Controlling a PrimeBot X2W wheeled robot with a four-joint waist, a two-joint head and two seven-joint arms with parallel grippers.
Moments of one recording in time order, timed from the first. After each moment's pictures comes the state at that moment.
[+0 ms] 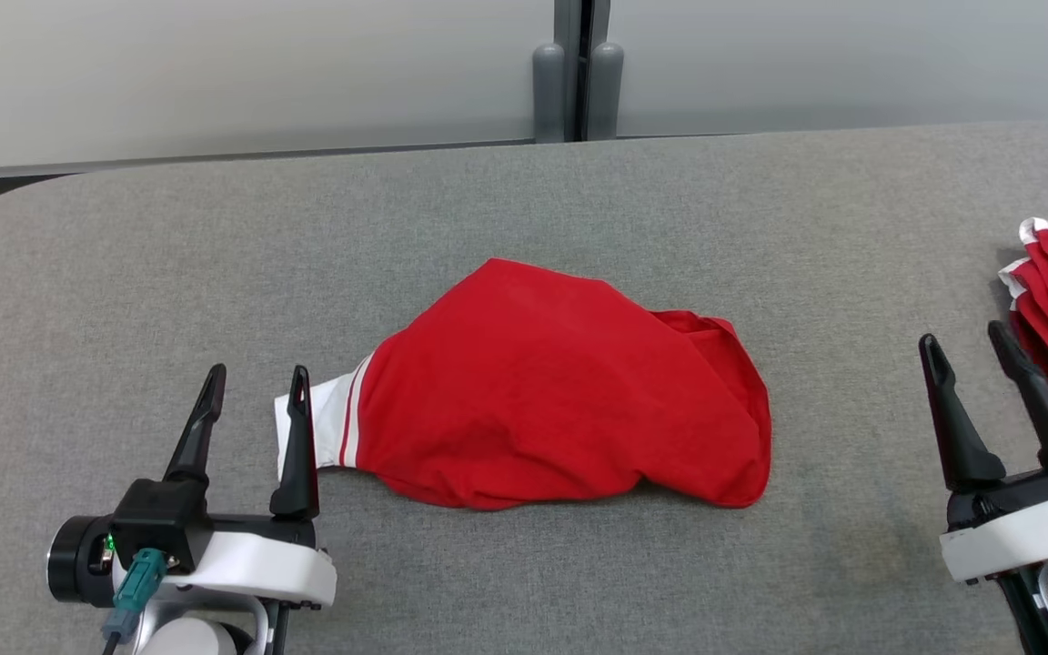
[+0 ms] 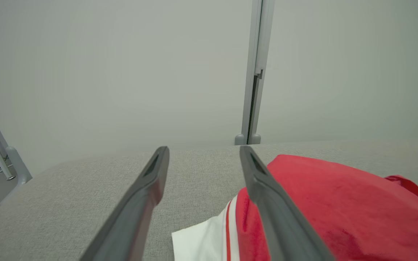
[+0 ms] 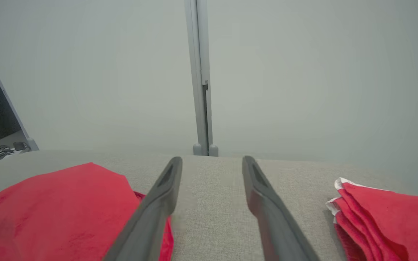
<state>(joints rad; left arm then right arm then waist) -0.11 0.24 -0.31 0.04 -0.35 0.24 -0.23 -0.10 -0.34 0.13 0.04 0.40 0.13 -0.10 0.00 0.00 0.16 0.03</state>
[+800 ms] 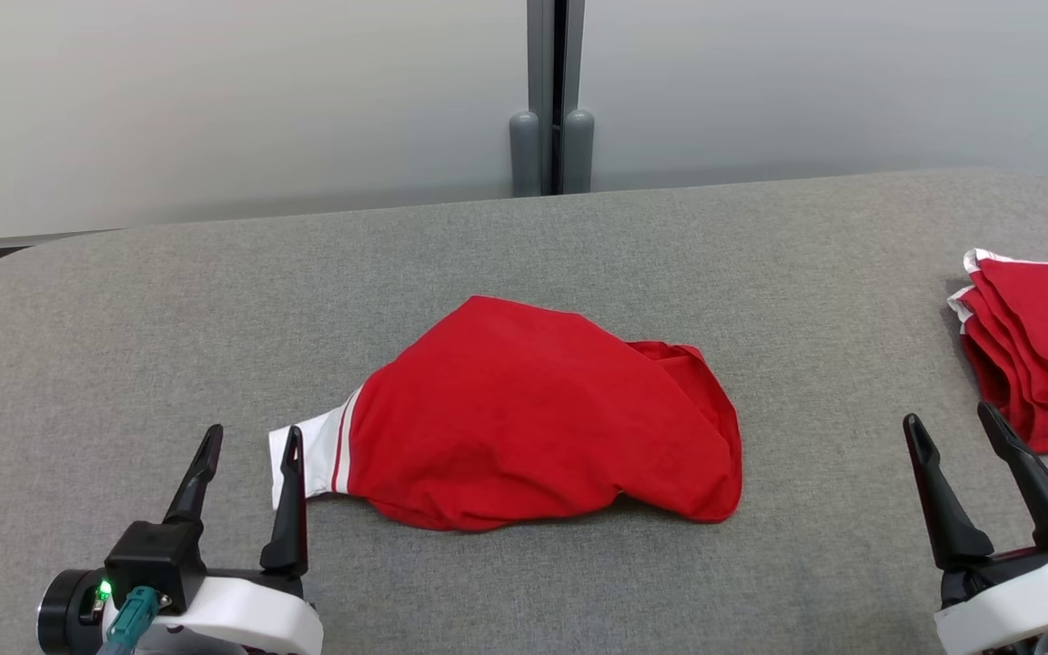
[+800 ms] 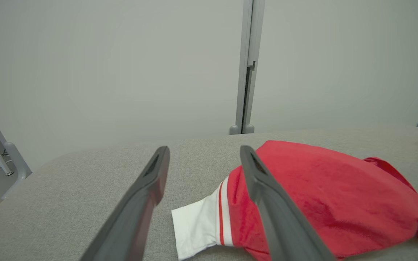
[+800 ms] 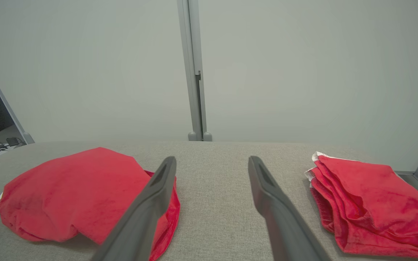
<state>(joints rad) -0.01 0.29 -0.32 0.00 -0.38 0.25 -0.17 0.07 -0.28 0.07 -0.11 0.35 0.13 0.02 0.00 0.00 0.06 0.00</state>
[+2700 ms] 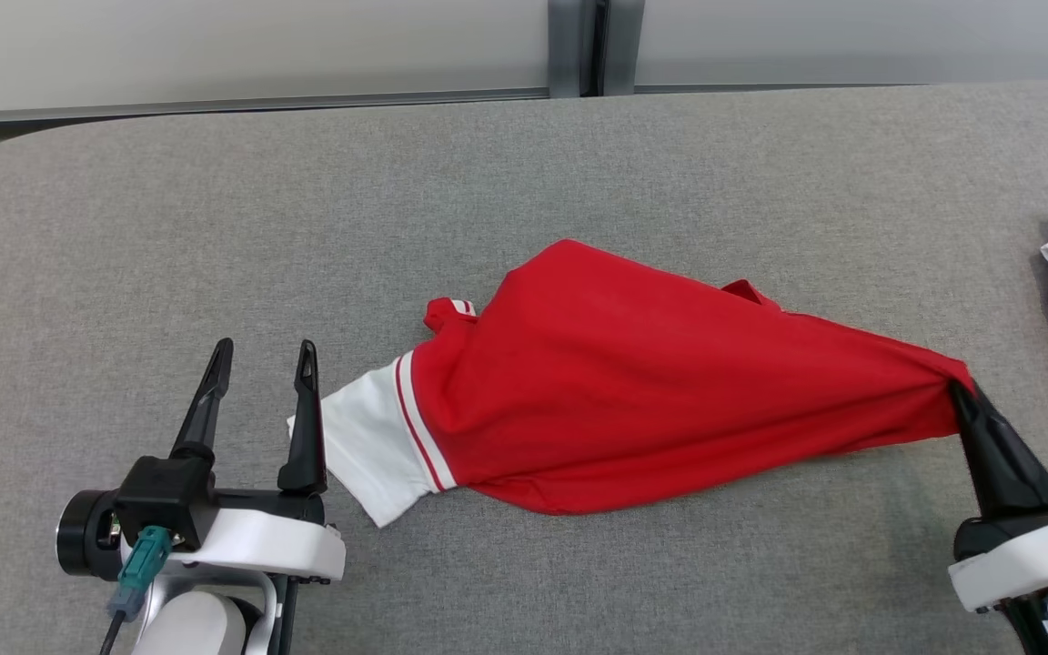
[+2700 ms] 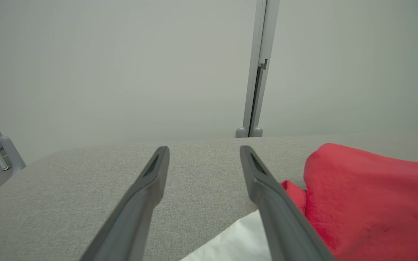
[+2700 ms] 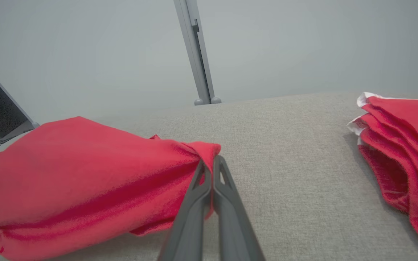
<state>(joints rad) -0.16 0.24 -0.33 0.06 -0.37 0.24 -0.25 -0.09 -0.39 0.20 0.18 0.56 0.13 -0.13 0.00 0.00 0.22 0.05</state>
